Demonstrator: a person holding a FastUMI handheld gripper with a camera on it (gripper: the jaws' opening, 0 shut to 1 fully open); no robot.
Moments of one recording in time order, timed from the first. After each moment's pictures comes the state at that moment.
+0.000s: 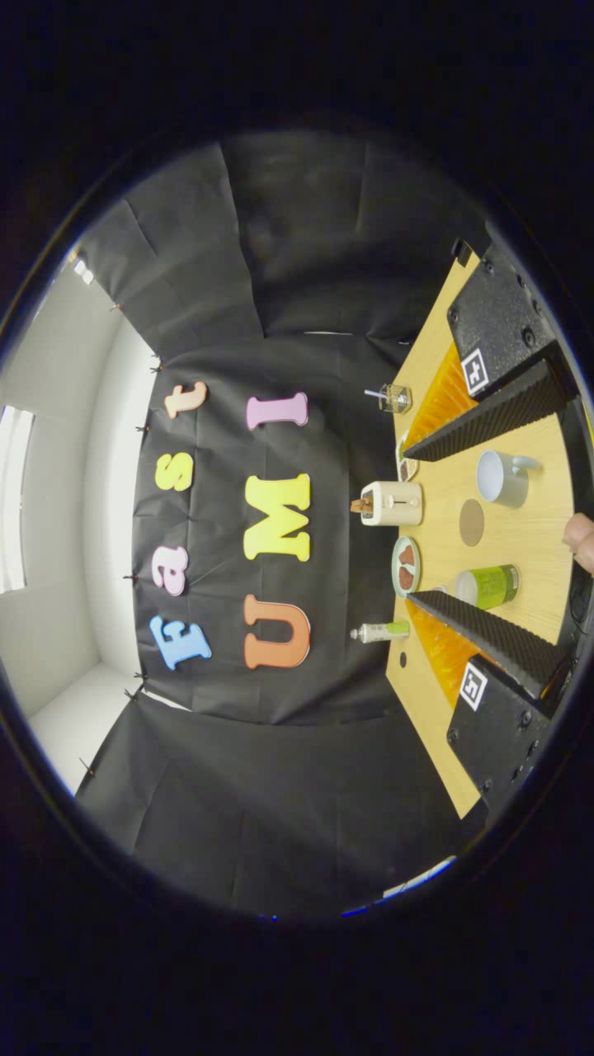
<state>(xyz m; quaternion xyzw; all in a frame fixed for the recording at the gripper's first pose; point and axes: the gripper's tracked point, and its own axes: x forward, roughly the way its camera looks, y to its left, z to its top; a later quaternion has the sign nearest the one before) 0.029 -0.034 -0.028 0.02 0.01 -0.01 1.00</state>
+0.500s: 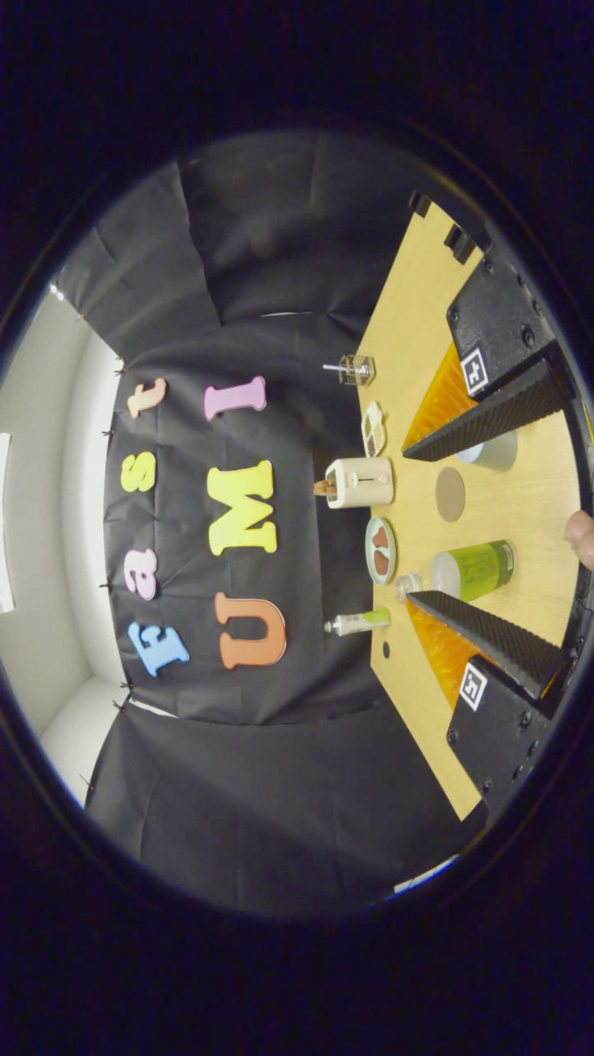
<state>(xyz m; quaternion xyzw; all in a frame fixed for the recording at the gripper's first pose) 0.090 -0.007 -0.100 0.05 0.05 0.01 1.00</state>
